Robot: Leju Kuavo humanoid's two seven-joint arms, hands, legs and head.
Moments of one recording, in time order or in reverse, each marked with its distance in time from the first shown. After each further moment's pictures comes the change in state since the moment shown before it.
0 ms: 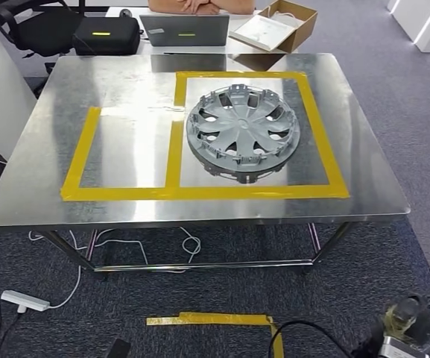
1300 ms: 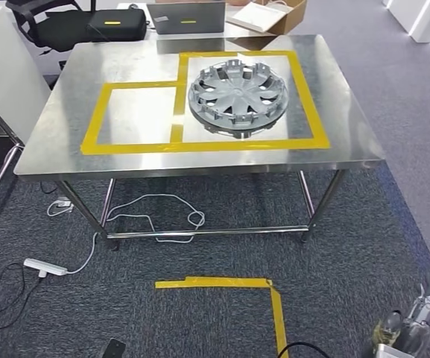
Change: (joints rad) left arm 0.010 0.037 0.044 0.000 -0.018 0.019 -0.056; right arm 0.098 0.182 -0.166 0.122 -0.023 0.184 -0.046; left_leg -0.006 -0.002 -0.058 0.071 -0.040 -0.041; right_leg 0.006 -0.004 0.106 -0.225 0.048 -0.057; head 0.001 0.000
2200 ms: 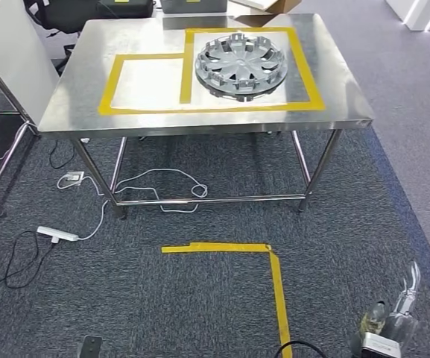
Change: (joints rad) left arm -0.020 0.003 0.137 -0.005 0.143 0.028 -0.050; right arm -0.026 0.007 -0.004 0.056 0.028 0.017 0.028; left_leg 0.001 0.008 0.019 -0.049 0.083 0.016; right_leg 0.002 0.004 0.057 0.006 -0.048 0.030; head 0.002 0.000
